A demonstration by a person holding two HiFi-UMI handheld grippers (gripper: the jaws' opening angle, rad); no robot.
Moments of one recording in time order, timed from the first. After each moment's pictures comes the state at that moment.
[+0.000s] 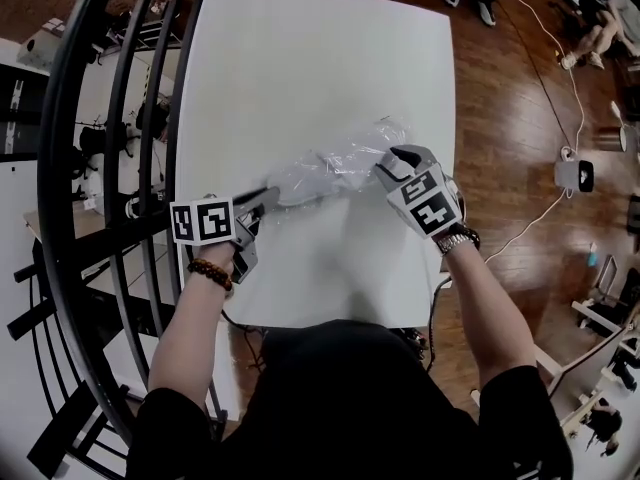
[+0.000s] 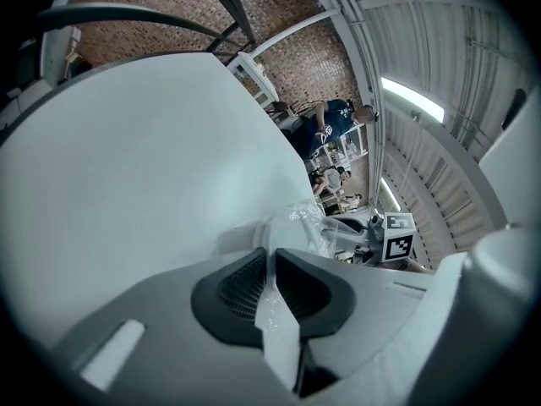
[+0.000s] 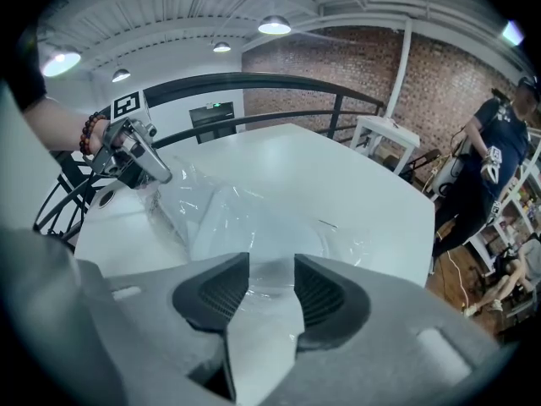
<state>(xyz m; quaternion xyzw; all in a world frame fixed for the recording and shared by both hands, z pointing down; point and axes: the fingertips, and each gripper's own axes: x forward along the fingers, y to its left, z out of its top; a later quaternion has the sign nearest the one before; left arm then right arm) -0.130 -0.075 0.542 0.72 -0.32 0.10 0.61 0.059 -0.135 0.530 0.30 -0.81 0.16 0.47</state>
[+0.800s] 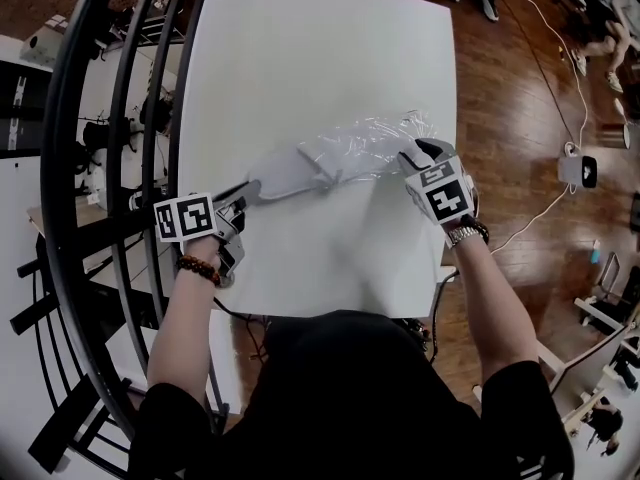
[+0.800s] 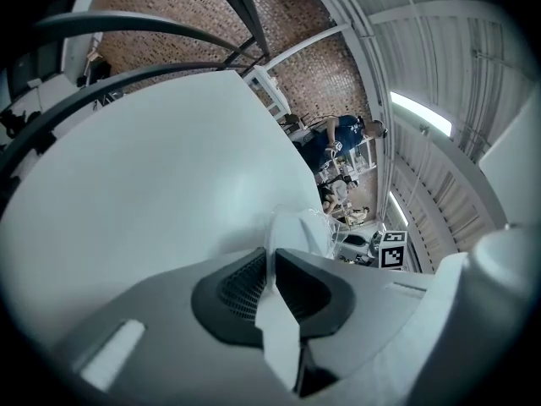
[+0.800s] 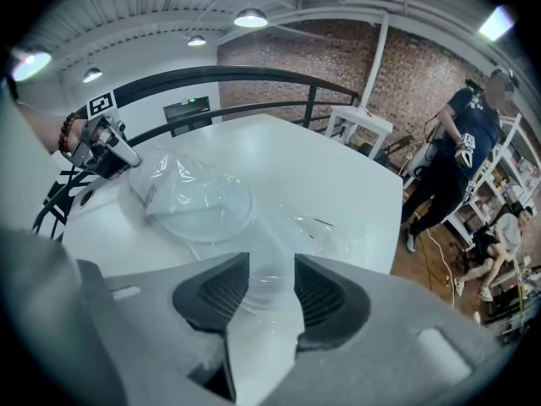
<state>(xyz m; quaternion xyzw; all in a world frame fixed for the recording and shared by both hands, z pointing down) -0.180 -0.066 0.543 0.70 -0.36 0.07 0.62 0.101 -0.138 0.534 0.37 -0.77 0.18 0.49</state>
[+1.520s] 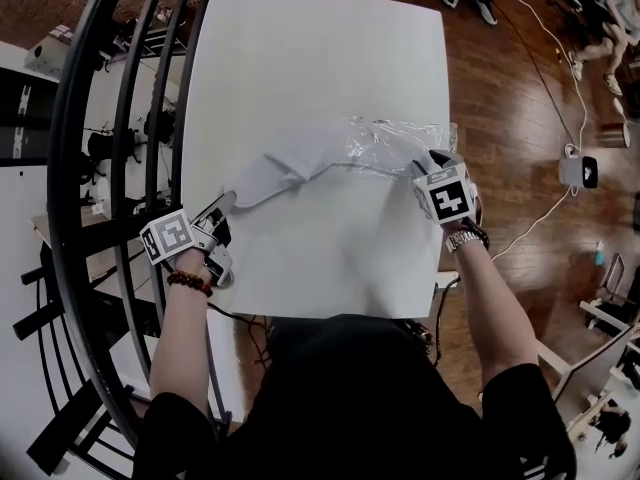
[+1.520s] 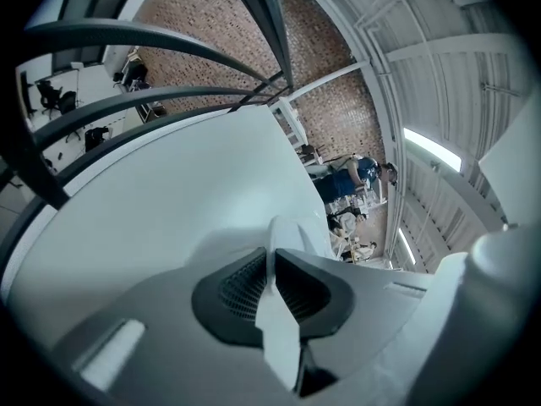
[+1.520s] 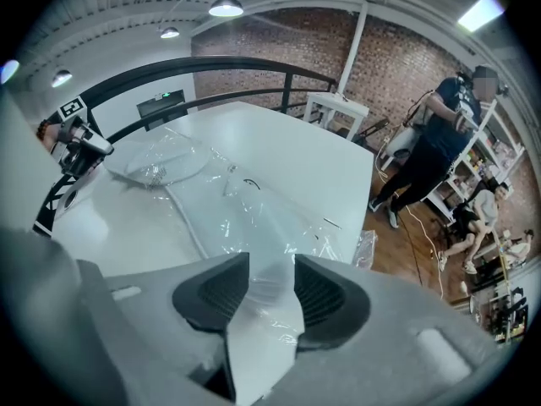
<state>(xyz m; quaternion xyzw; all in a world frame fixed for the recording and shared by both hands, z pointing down) -0.225 -0.055 0.542 0.65 -0.43 -0.01 0.63 0.160 -0.127 0.545 0.43 -0.72 0.20 0.51</state>
